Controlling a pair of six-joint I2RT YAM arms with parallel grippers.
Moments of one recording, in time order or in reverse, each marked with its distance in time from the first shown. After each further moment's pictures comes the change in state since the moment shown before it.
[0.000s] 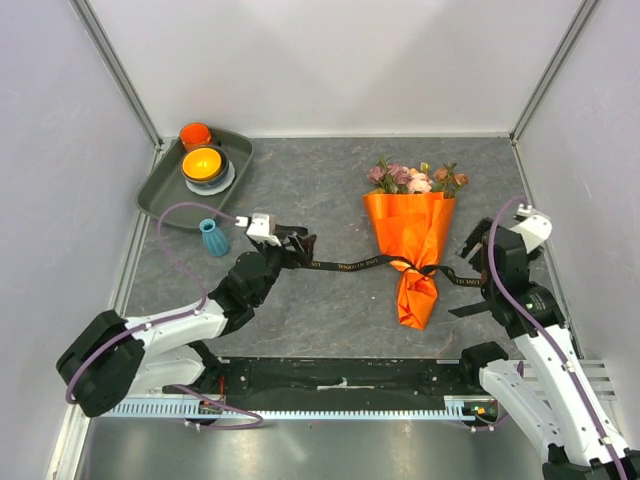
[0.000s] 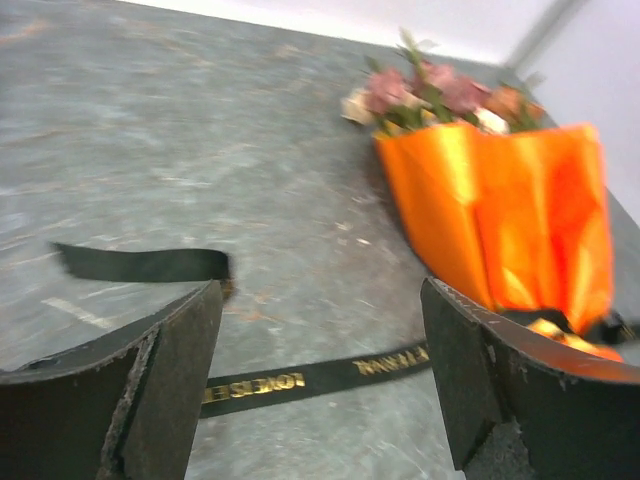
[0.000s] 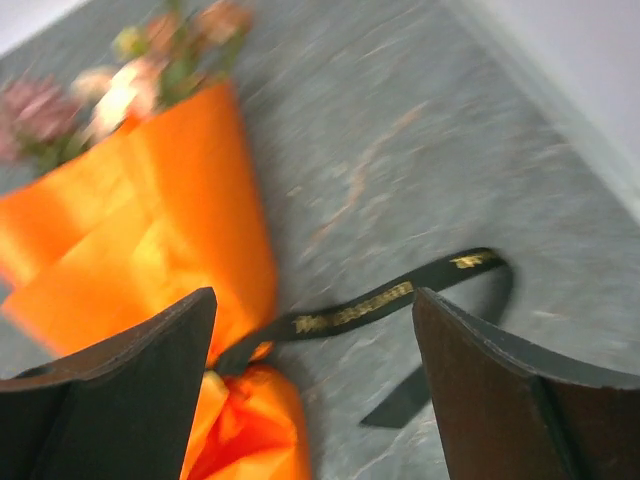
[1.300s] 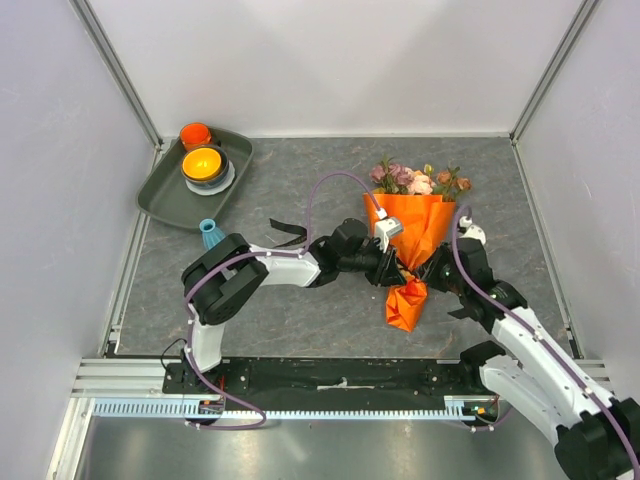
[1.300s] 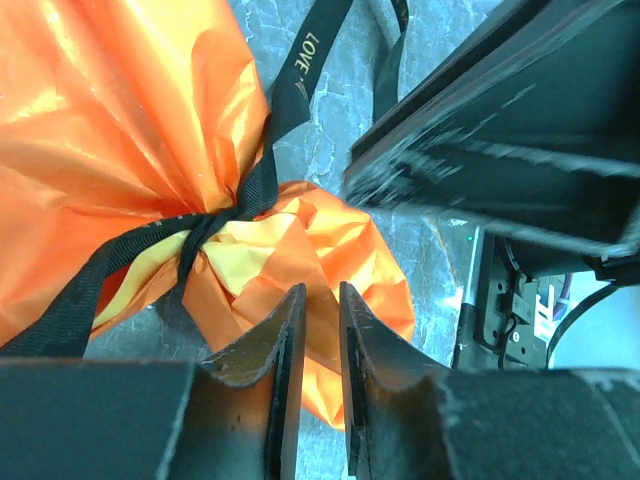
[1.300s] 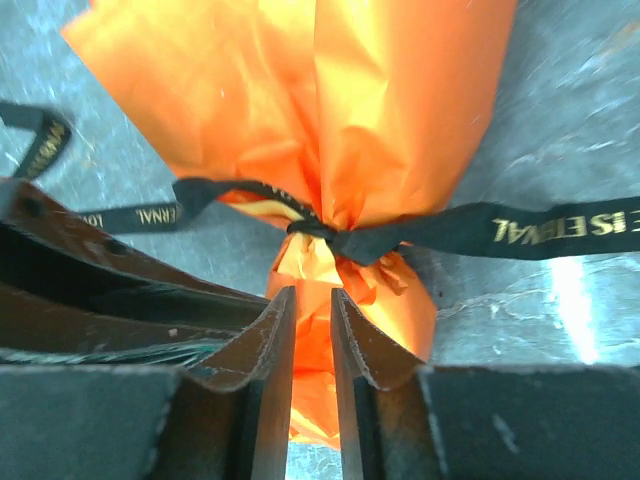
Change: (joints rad) left arm -0.152 0.830 0.705 -0.211 1.002 -0.010; right arm 0.117 0.142 -0.304 0.304 -0.634 0.121
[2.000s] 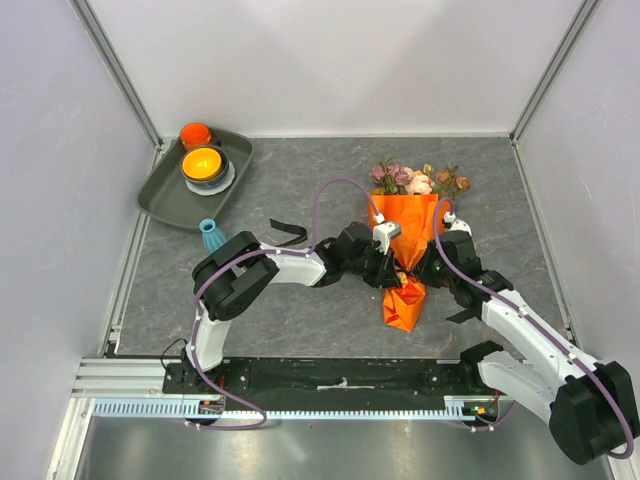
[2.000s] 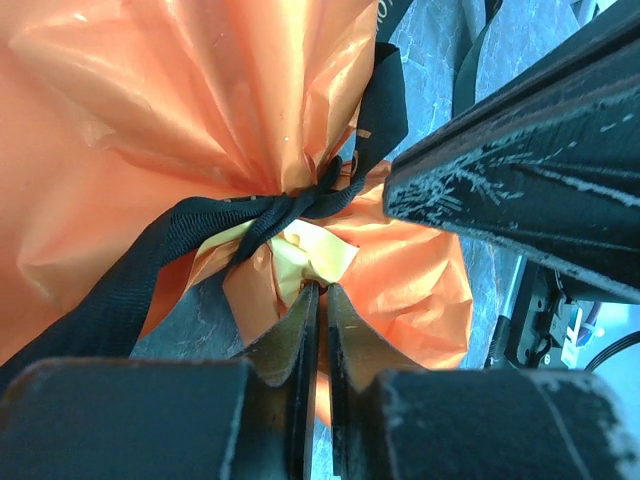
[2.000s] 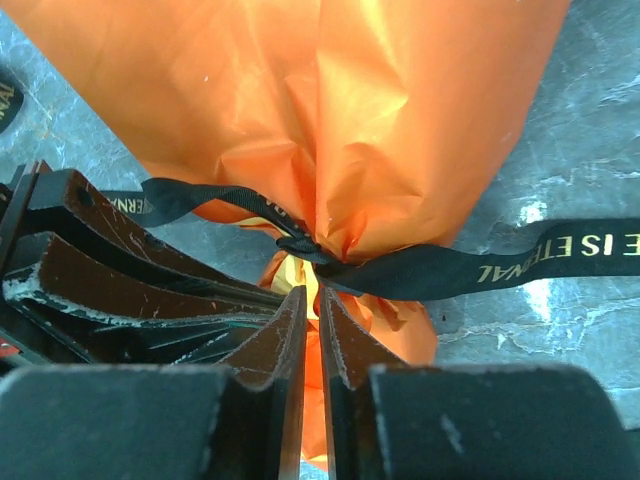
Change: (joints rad) left arm -0.004 0.084 0.050 -0.102 -0.079 -0.068; right arm -0.001 0.138 0.049 0.049 0.009 -0.087
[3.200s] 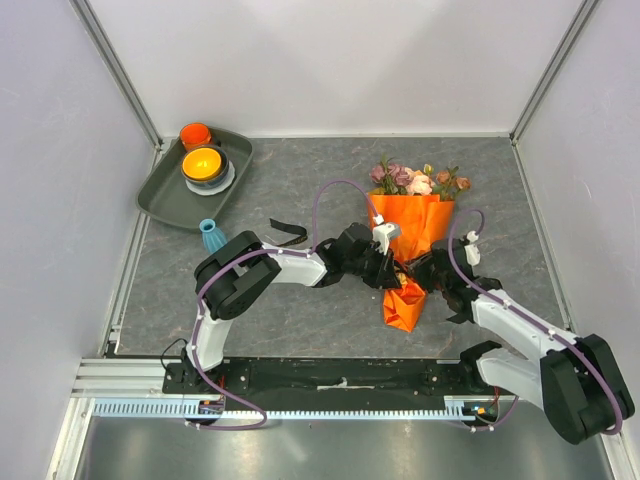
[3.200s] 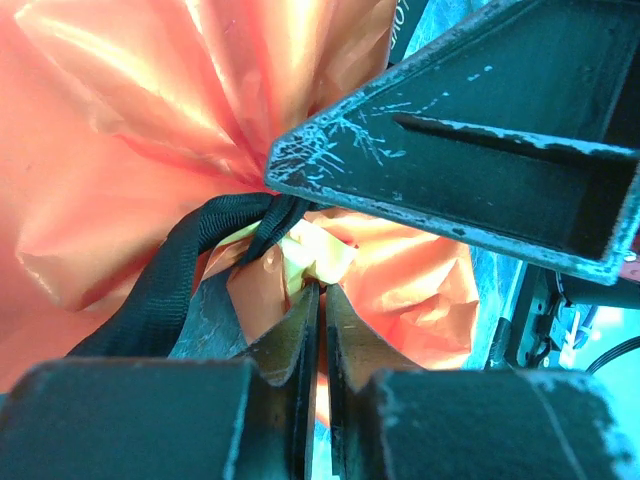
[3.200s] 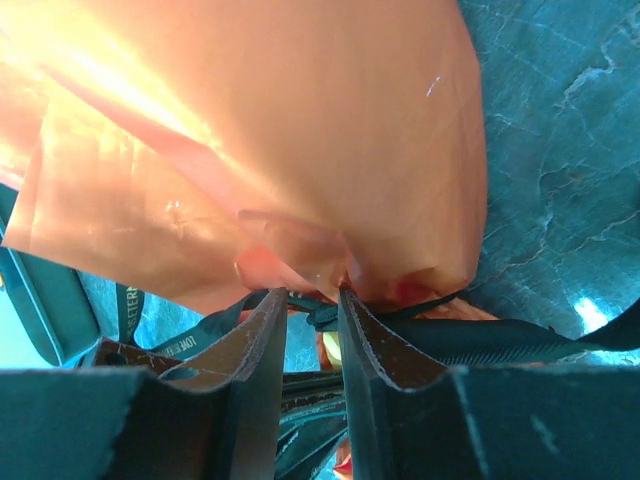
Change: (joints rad) left arm 0.000 0.013 0.000 0.003 -0.002 -0.028; right arm 0.003 0.109 -0.137 0.254 0.087 0.645
